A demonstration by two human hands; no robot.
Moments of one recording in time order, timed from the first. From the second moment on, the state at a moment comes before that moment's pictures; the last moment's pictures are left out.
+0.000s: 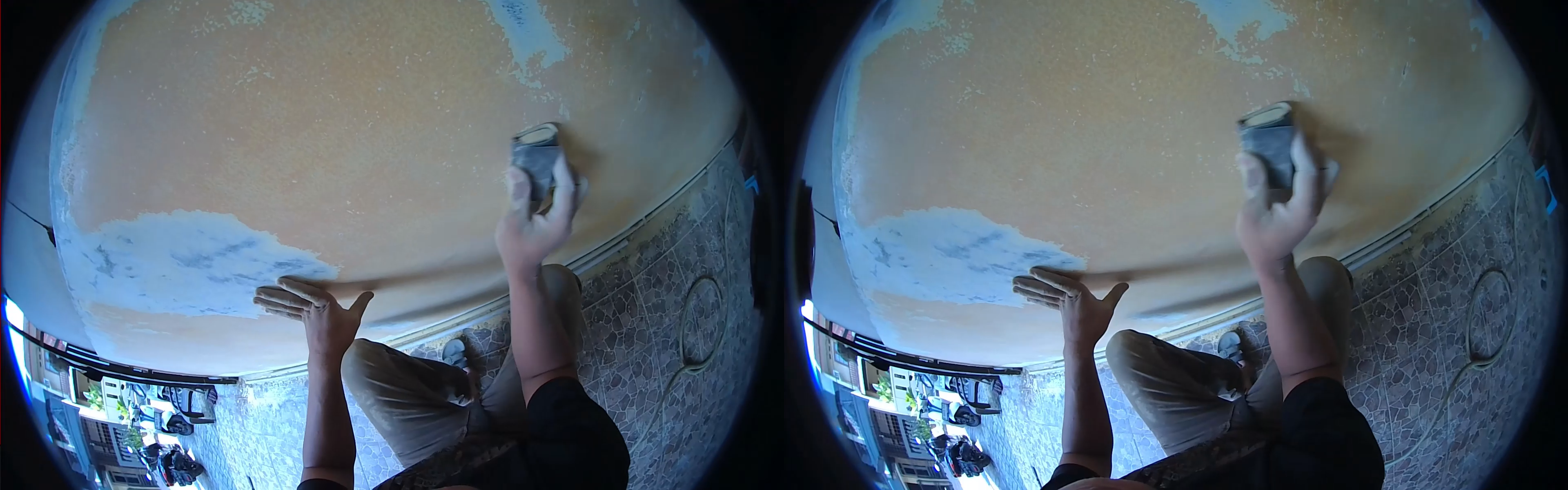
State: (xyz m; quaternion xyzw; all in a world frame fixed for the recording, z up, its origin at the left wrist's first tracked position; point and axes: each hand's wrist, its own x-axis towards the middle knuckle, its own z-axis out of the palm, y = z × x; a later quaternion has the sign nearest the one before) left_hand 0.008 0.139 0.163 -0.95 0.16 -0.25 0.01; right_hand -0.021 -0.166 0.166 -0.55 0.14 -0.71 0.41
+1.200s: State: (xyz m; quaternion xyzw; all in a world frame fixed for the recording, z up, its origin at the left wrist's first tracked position) left_hand 0.008 0.144 0.172 -0.96 0.11 -0.26 -0.04; right_hand -0.010 -0.072 0.091 -0.69 -0.01 -0.67 0.26
